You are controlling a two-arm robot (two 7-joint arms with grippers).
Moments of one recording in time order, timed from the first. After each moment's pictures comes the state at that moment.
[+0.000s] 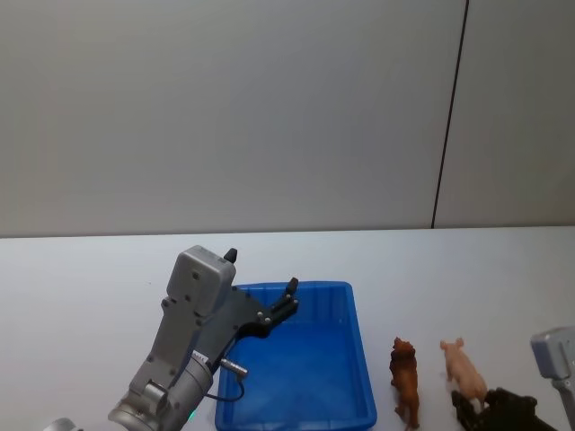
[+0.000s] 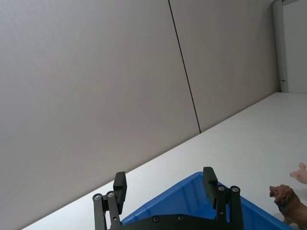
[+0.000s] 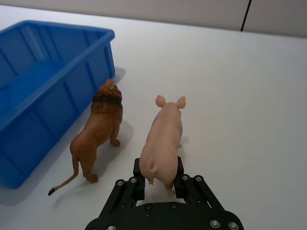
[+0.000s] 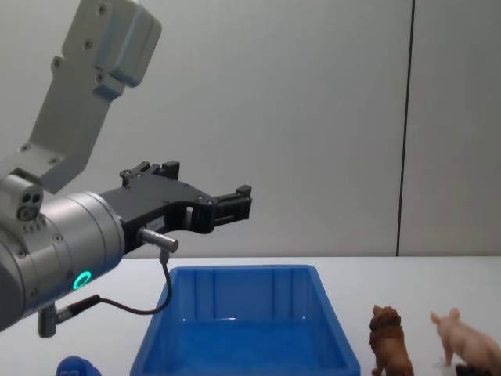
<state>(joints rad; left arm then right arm) -0.24 0.38 0.45 -1.63 -0.20 0.01 -0.01 0.03 0.35 -0.23 -1.53 0.30 0.25 0.22</state>
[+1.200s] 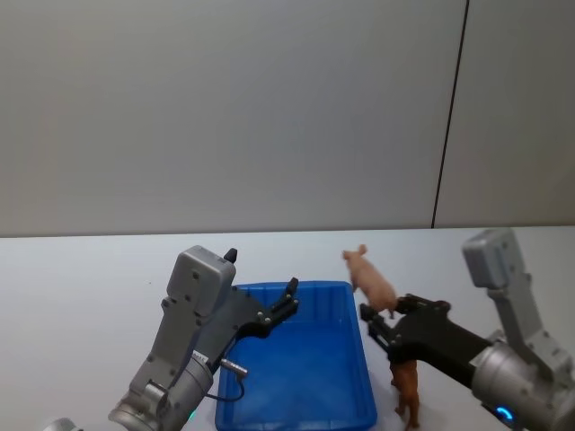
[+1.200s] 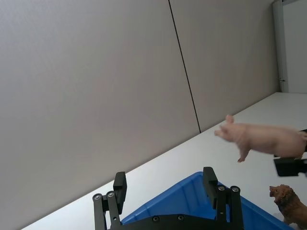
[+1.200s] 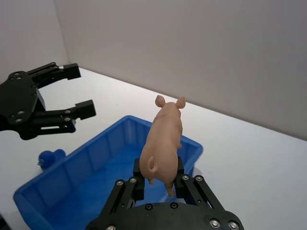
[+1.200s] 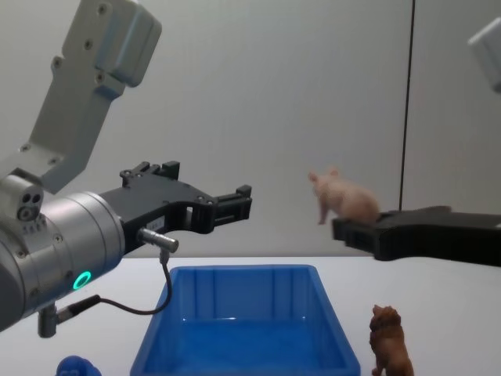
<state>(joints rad) -0.24 0.38 0.45 -1.63 -0.20 0.01 -0.01 0.20 0.25 -0.28 -1.64 0.23 0.29 0.41</state>
